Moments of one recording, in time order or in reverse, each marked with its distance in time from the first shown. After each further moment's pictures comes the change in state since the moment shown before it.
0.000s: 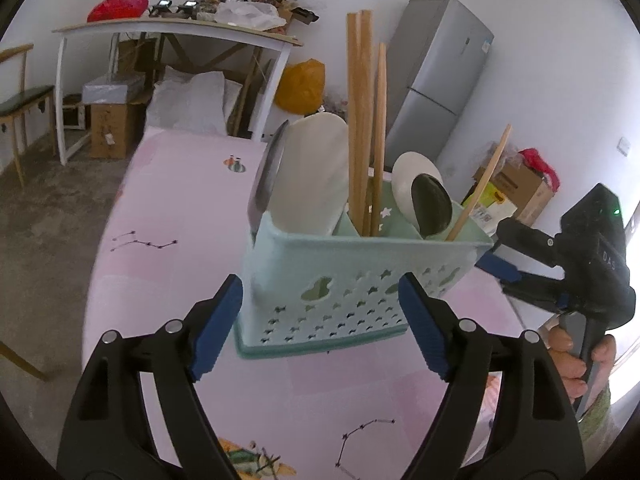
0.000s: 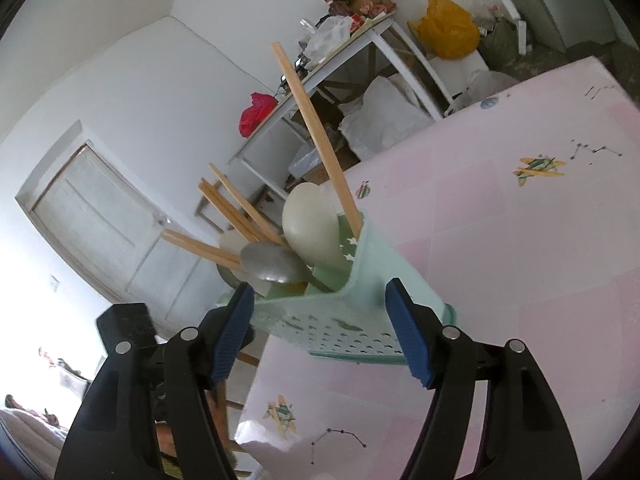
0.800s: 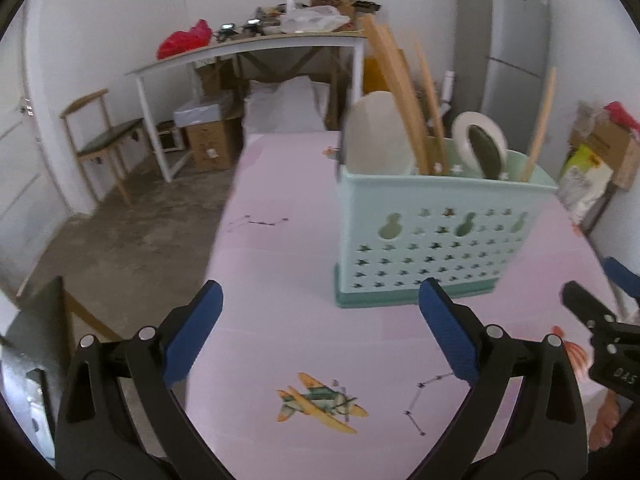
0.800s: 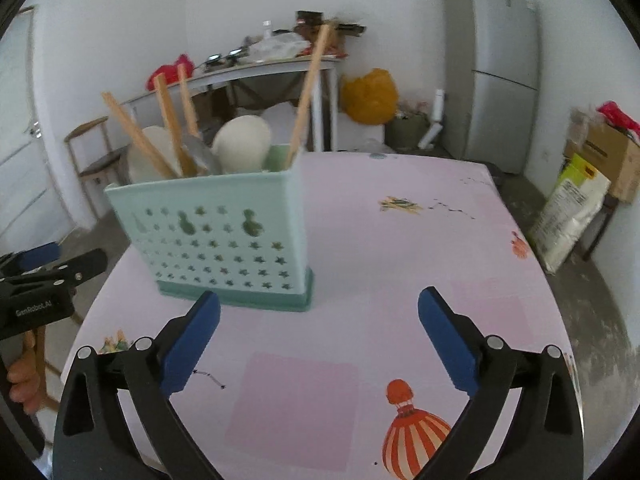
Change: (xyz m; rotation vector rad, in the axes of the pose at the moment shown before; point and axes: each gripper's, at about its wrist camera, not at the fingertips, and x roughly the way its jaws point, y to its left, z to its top) left arm -0.037 -0.031 -0.020 0.083 0.025 0.476; right arm -0.024 0.054 -0.076 -0.373 -0.107 -0.672
